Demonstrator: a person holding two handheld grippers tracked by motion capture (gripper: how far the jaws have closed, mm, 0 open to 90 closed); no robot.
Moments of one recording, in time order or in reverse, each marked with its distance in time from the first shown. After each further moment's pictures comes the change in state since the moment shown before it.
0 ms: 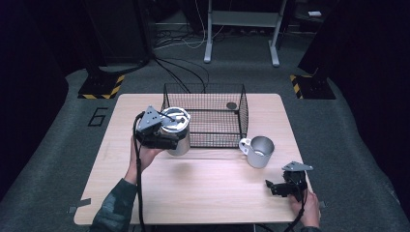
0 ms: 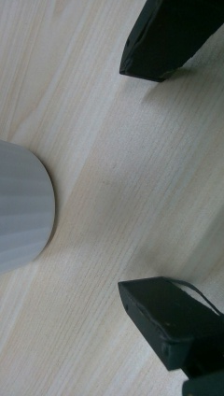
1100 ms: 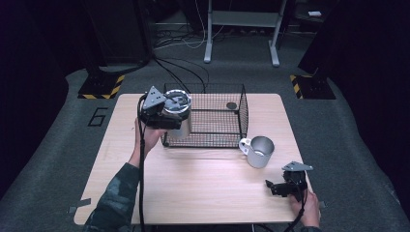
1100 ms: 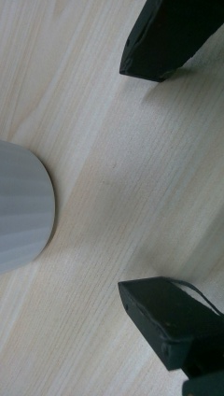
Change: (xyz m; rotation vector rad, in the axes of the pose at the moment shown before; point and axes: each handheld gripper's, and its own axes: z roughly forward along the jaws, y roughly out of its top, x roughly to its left) left arm 0.030 0.030 0.030 0.000 0.052 -0.008; right arm 0.000 0.000 0.000 -0.005 -0.001 0.001
